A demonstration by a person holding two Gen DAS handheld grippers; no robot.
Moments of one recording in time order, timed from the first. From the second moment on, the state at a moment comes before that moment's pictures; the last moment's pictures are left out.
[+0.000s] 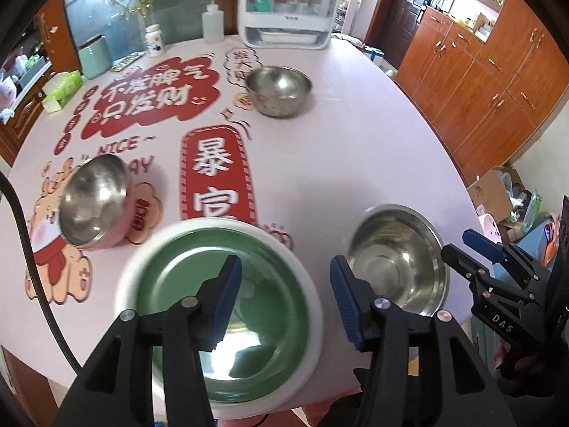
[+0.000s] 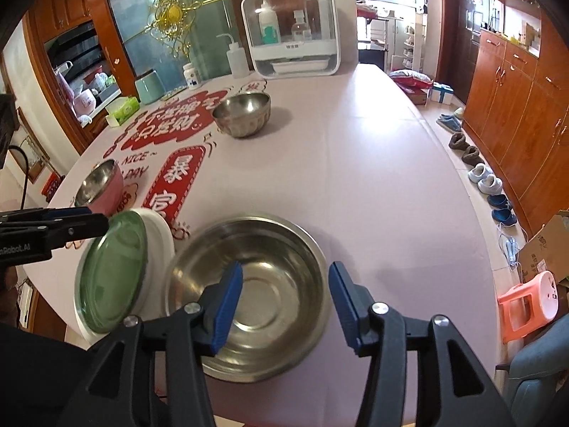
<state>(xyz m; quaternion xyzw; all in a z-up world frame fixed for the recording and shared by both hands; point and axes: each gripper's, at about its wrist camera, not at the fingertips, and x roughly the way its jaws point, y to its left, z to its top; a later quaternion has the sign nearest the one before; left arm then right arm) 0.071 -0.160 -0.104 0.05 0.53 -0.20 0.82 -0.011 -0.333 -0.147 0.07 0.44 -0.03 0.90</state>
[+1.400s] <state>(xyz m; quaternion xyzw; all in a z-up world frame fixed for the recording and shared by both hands) 0.160 0.073 -0.106 0.03 0.53 -0.17 0.83 0.056 -0.120 -0.144 0.10 0.41 -0.05 0.91</state>
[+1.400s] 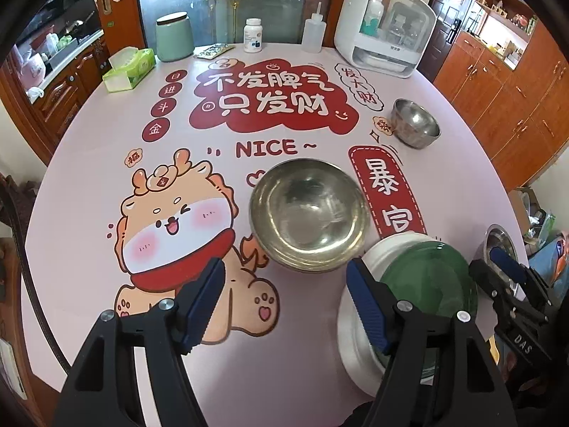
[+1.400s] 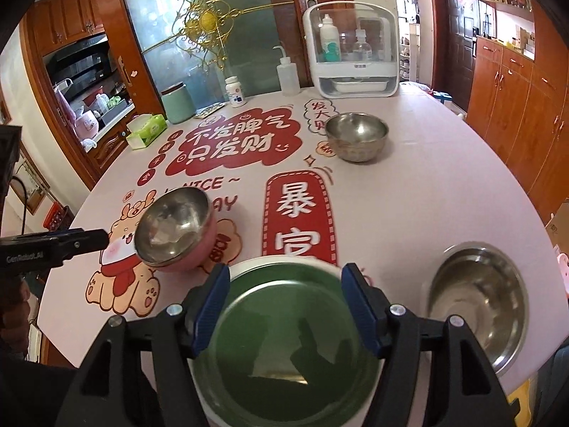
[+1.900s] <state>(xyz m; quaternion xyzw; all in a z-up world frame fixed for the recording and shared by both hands) 0.199 0.083 -0.137 0.04 0.55 -0.18 0.81 0.092 -0.079 -0.151 0.13 0.42 -0.02 0.90</state>
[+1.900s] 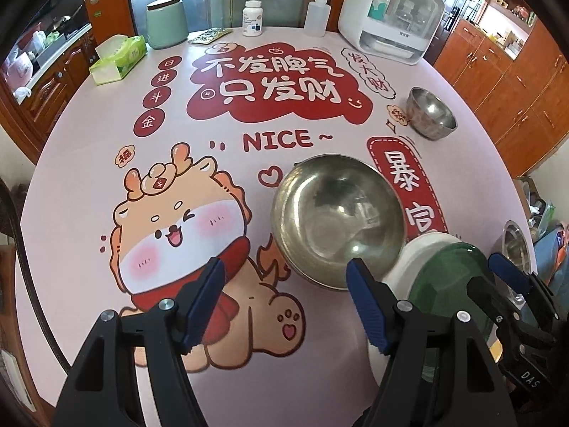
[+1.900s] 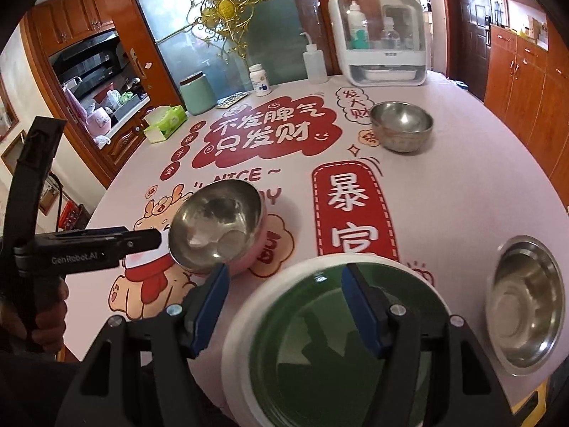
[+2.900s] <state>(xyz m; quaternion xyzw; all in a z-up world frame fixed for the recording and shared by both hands) 0.257 0.078 -0.202 0.04 0.60 -0.22 0.77 0.171 -0.059 -0.196 0.14 0.50 0.00 0.85</state>
